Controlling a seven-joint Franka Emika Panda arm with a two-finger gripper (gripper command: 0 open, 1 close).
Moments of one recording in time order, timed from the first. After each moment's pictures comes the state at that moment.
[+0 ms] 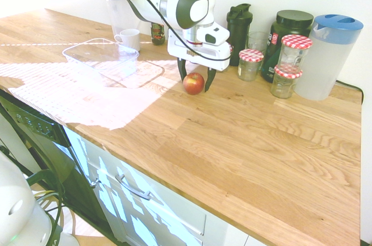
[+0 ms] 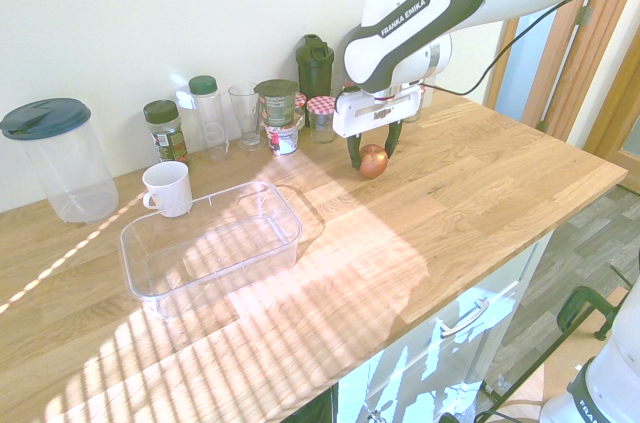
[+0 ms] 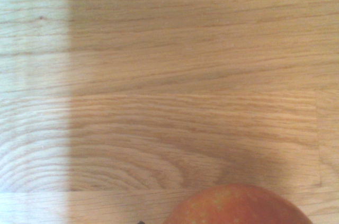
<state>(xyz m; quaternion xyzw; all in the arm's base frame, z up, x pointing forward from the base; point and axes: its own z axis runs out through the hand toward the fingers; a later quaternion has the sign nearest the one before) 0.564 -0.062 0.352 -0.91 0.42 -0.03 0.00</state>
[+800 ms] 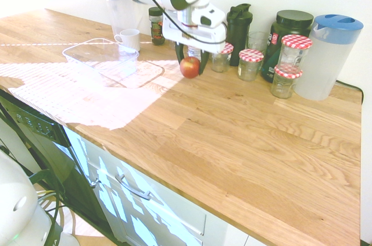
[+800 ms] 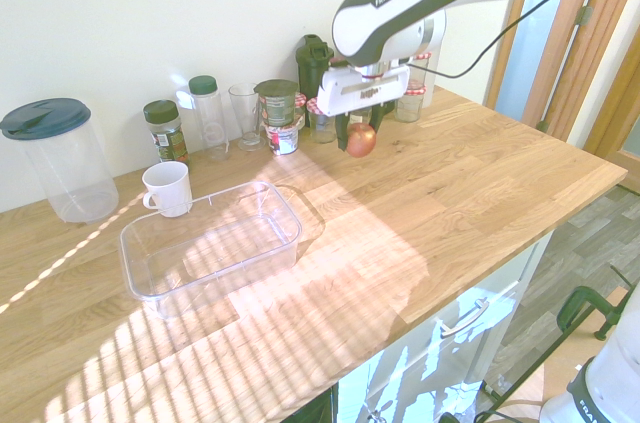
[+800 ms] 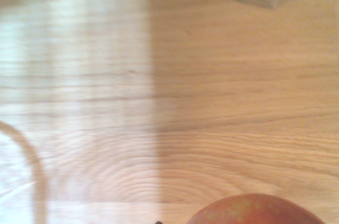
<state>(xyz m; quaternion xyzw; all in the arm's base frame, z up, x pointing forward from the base) 0.563 -0.002 0.448 -0.92 0.38 -0.06 0.05</state>
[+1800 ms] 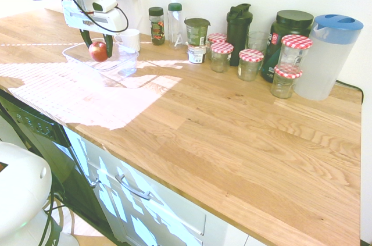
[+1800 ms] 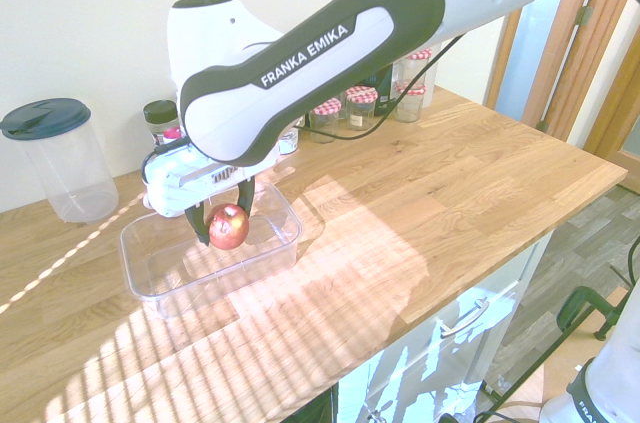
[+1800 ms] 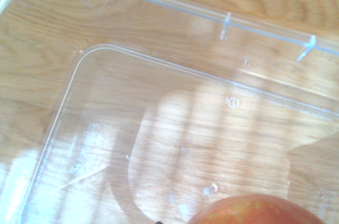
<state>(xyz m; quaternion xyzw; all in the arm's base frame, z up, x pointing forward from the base) 0.501 0.298 0.385 -0.95 0.30 -0.04 0.04</state>
